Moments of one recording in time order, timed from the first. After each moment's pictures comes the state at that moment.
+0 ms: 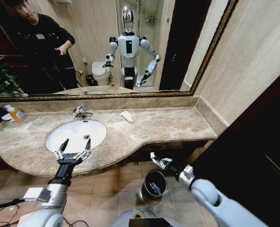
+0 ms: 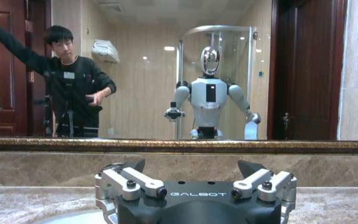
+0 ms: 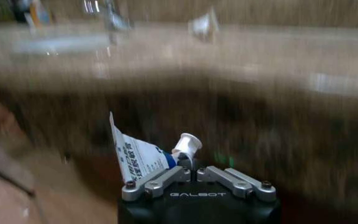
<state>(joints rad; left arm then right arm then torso) 1.84 -1.36 -0.82 -2.47 -0.37 0.04 0.05 -1.43 0.88 0.19 1.80 0.40 0.00 -0.16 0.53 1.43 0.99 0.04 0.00</state>
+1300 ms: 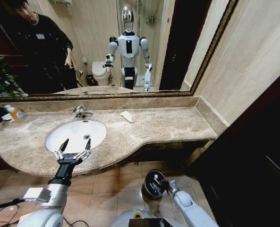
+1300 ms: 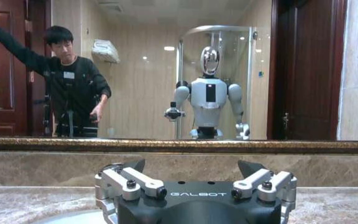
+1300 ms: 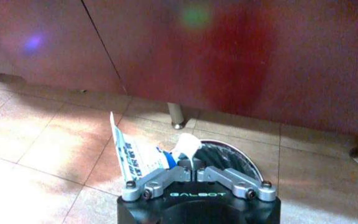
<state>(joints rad) 1.84 -1.36 -0.82 -2.47 -0.37 0.04 0.05 -1.23 1.23 0.19 1.19 0.28 -0.14 -0.15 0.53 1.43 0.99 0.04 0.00</state>
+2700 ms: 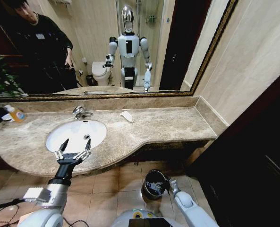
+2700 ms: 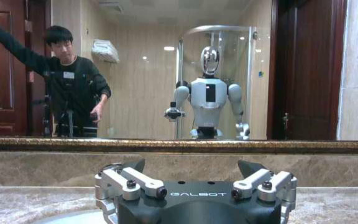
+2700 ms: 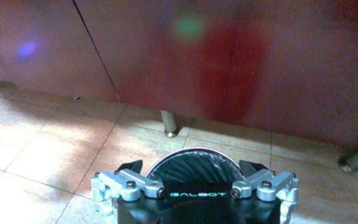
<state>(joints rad) 1.84 -1.36 -0.82 -2.47 -0.37 0.04 0.05 -1.24 1.22 0.19 1.20 0.27 -0.09 -0.13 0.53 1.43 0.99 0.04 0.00</state>
